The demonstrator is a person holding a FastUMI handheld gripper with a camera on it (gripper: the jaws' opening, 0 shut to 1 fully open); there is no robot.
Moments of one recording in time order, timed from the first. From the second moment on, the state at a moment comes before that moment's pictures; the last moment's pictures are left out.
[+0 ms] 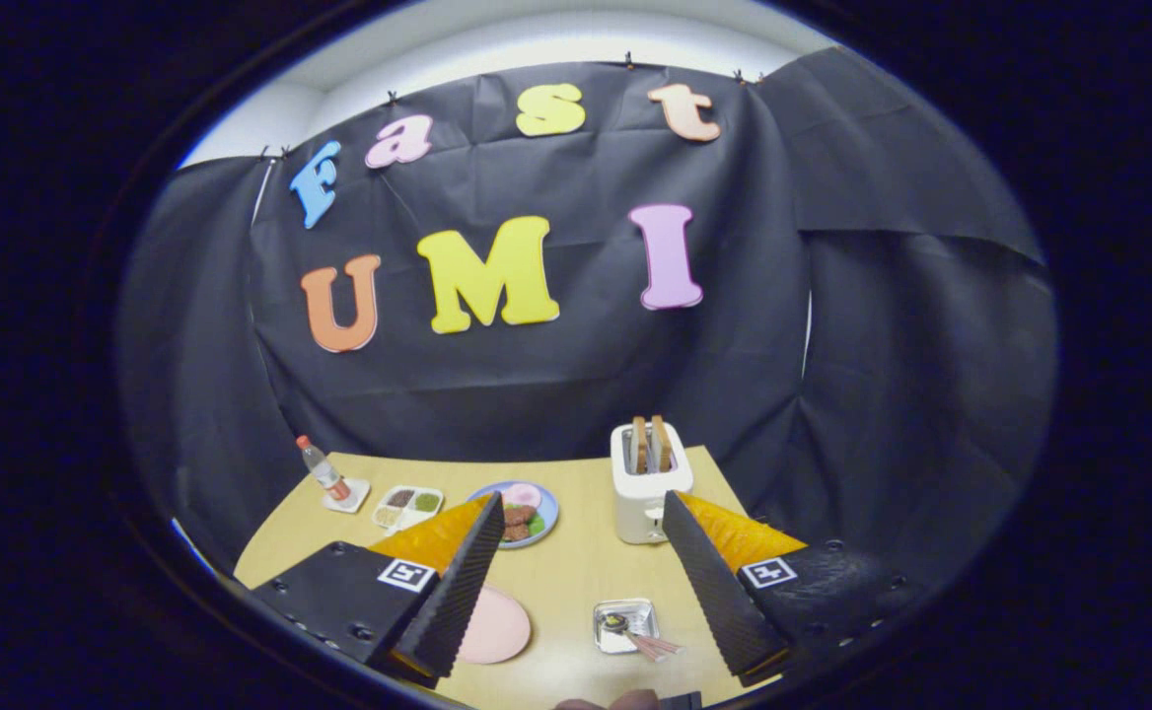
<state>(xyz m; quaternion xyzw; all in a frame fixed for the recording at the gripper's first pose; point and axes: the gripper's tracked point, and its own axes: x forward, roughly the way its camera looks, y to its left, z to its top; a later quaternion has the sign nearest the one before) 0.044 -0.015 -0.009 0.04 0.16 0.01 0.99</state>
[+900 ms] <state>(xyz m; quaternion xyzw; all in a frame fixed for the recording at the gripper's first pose) -0.001 -0.003 0.011 0.05 0.09 0.01 1.00</state>
